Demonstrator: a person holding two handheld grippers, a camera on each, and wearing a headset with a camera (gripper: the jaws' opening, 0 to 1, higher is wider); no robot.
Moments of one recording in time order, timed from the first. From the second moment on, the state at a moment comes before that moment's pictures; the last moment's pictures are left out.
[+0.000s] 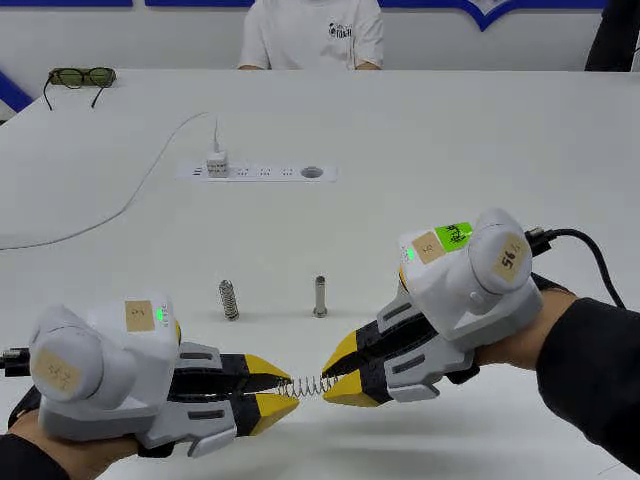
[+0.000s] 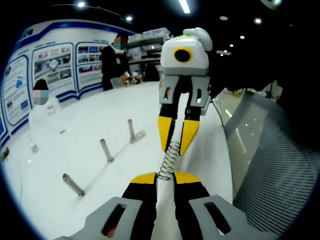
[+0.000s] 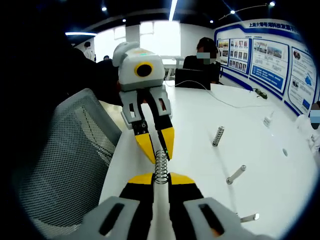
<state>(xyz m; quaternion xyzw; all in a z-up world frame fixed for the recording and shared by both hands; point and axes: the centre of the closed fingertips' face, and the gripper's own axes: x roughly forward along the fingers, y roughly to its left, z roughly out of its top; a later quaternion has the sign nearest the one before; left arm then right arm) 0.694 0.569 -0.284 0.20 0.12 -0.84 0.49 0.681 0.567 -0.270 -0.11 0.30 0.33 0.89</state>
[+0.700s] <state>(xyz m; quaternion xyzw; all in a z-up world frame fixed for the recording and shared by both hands) 0.684 0.567 -0.283 0.20 0.12 -0.84 0.49 0.691 0.584 -0.242 -0.14 0.28 0.34 0.89</state>
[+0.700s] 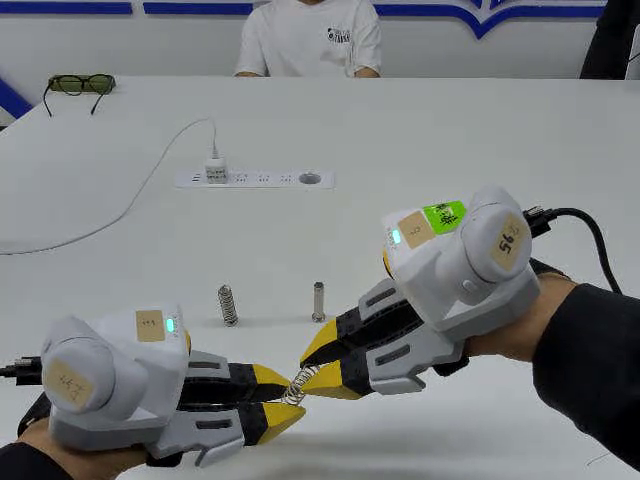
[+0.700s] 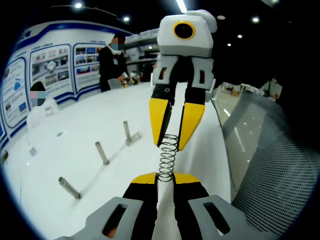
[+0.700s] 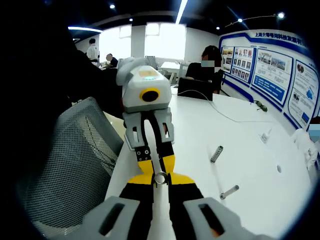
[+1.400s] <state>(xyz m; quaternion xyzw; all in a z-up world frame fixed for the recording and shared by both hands) 0.680 0.560 -0.284 0.19 0.12 -0.84 0.49 0.699 0.585 -0.243 -0.15 0.28 0.33 0.89</state>
